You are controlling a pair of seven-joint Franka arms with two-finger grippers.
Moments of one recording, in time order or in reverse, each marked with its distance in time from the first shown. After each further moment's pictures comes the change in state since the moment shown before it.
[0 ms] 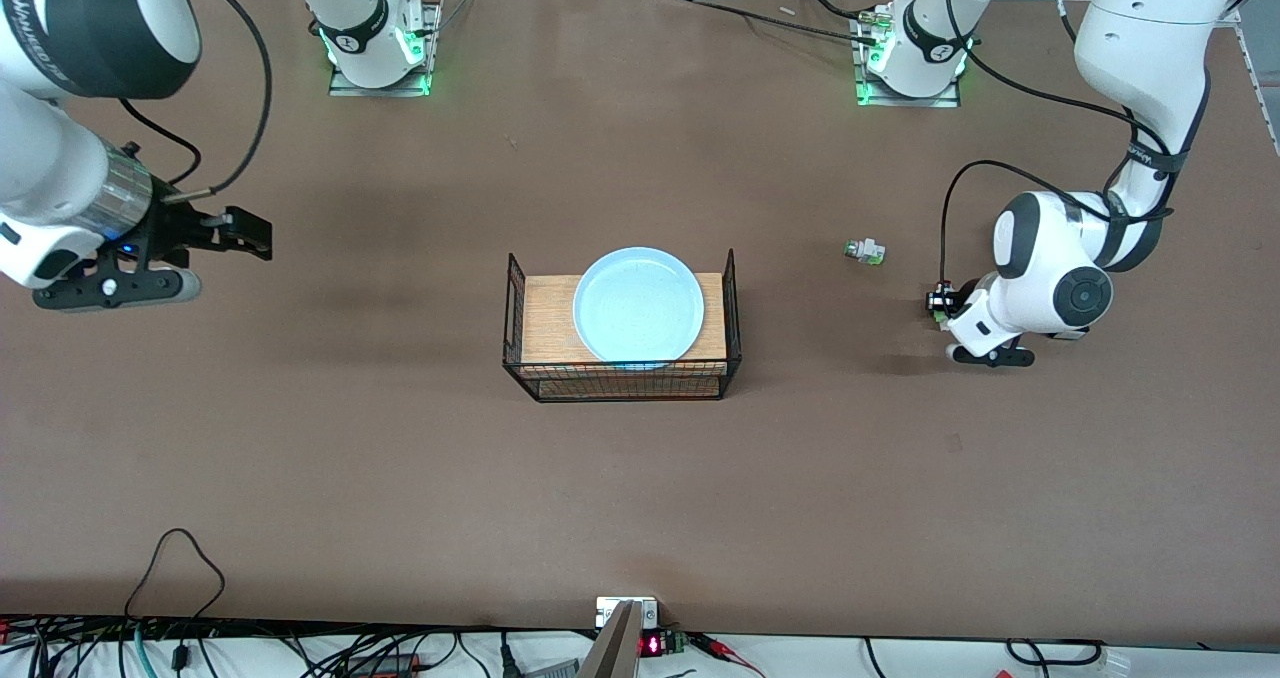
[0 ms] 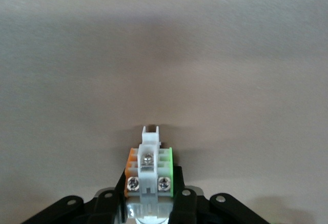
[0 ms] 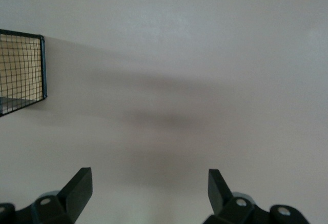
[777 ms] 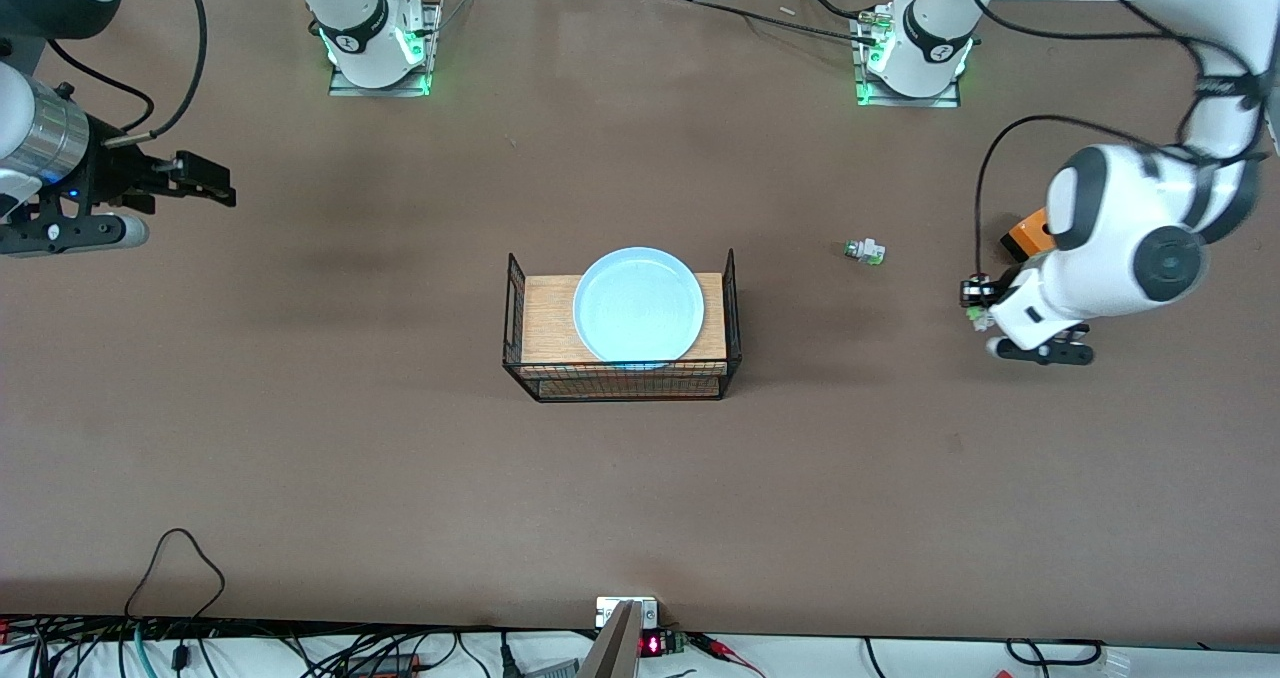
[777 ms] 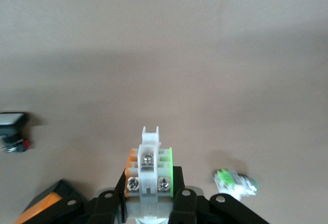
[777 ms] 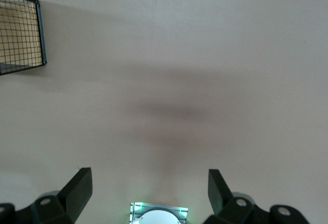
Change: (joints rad) left arm -0.008 -0.197 -0.016 0.207 0.000 -0.323 0.001; right arm -0.326 -0.100 0.286 -0.060 -0.004 -0.117 -0.023
